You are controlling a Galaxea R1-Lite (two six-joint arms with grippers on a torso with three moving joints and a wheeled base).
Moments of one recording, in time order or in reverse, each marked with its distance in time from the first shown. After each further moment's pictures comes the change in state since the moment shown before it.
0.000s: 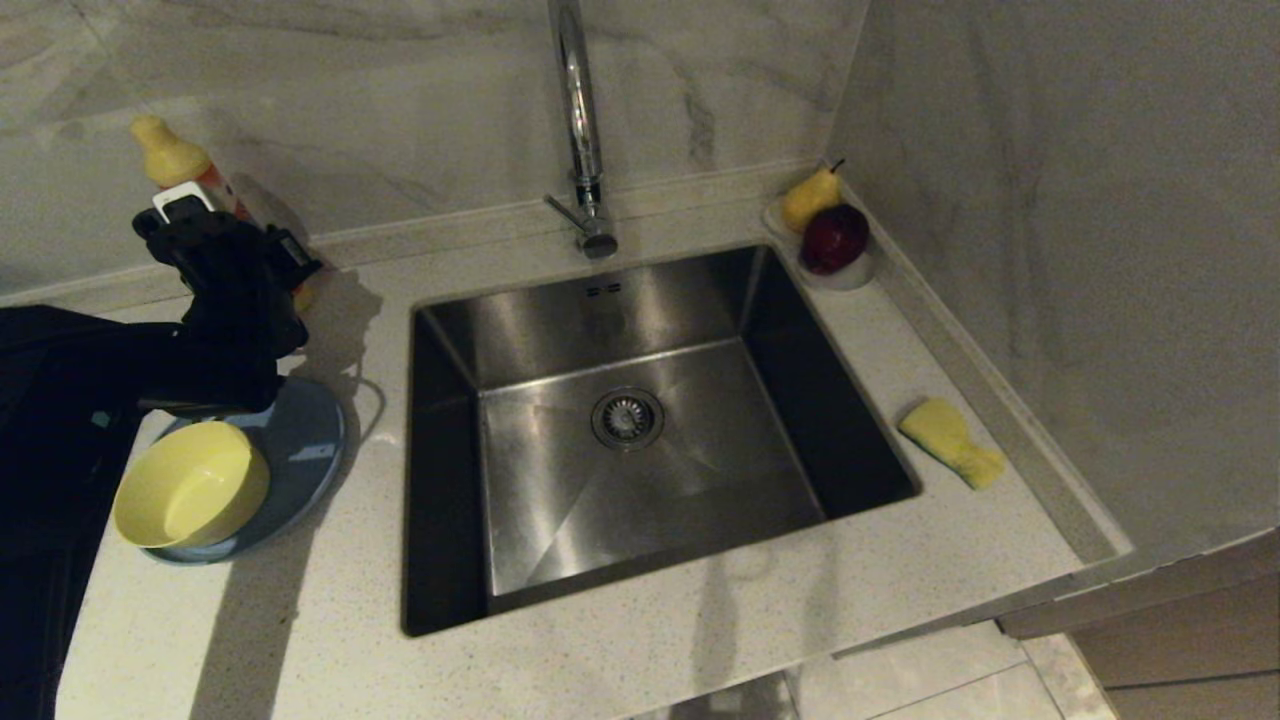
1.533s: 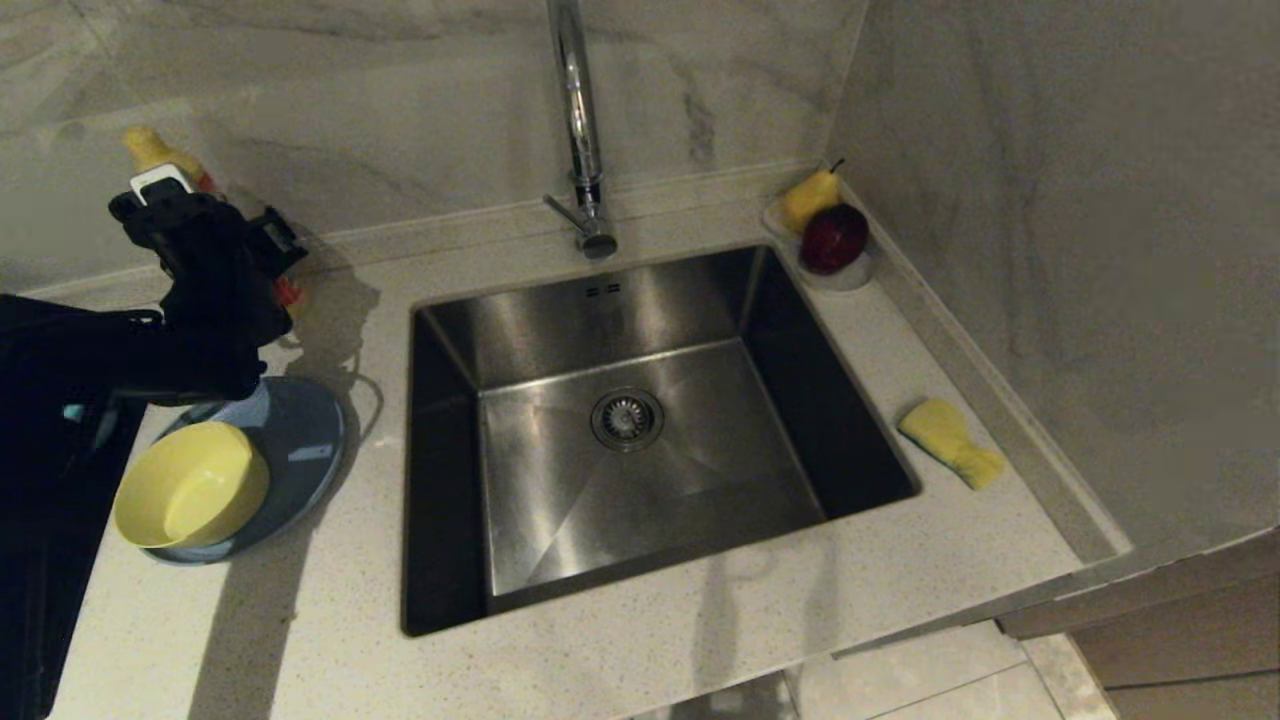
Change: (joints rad) left arm 0.014 -0.043 -0.014 0.056 0.004 -0.004; right arm 0.000 0.000 0.000 0.000 0.000 0.001
